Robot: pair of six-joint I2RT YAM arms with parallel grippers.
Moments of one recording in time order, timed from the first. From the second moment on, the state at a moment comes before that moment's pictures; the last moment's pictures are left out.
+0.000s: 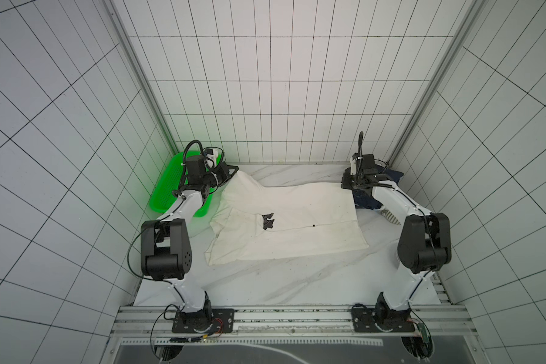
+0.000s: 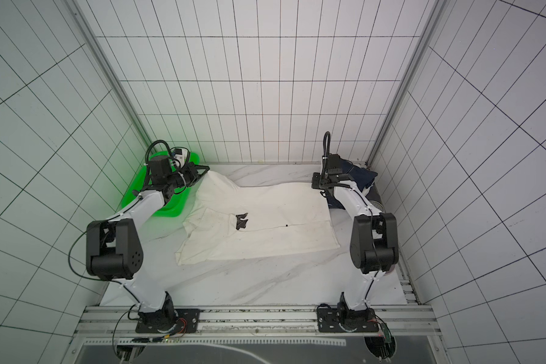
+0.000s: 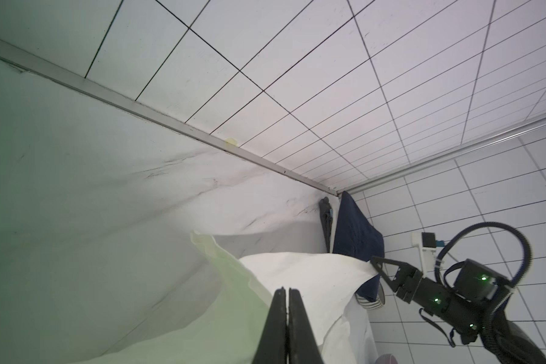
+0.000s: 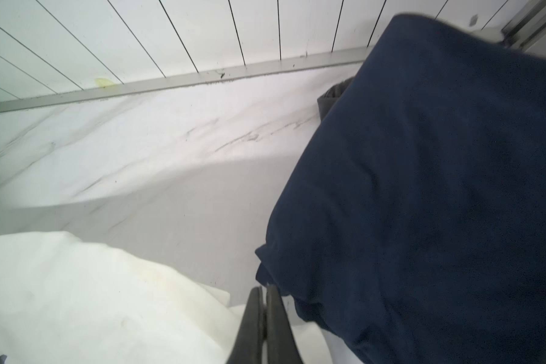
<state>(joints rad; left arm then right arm) 0.09 1.66 1.14 0.12 0.77 -0.73 0.10 1.78 1.37 -0.41 -0.06 0.19</state>
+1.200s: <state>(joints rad) 0.18 1.07 0.46 -0.04 0.59 -0.68 -0.04 1.68 1.00 -0.38 -0.14 0.33</state>
